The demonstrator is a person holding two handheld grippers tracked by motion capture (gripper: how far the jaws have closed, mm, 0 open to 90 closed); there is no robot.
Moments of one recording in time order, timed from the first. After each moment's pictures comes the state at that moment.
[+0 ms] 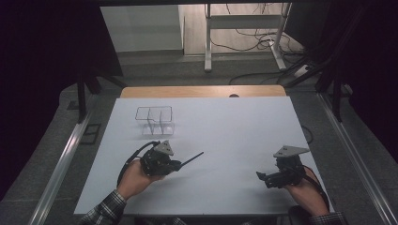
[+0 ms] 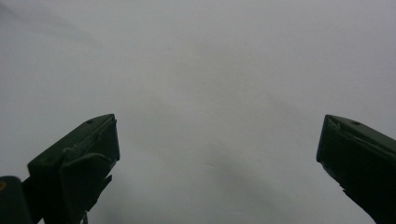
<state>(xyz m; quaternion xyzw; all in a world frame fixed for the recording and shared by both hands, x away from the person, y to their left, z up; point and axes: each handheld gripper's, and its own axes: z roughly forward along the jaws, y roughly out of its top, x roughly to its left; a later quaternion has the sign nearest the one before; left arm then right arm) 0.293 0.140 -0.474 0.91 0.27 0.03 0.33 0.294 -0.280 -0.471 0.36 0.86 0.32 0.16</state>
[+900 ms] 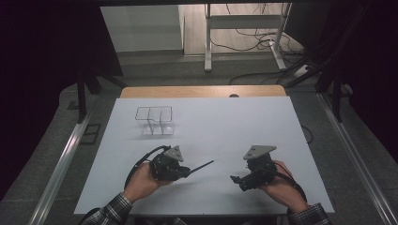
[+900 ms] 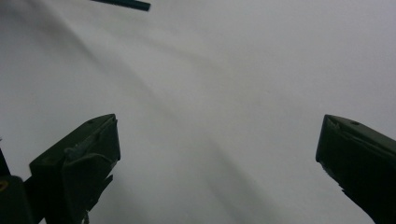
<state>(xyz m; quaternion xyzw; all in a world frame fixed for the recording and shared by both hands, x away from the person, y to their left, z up) 0.289 0.114 -0.476 0.92 0.22 0.00 0.32 0.294 -0.203 -0.468 0.27 0.89 0.33 0.12</state>
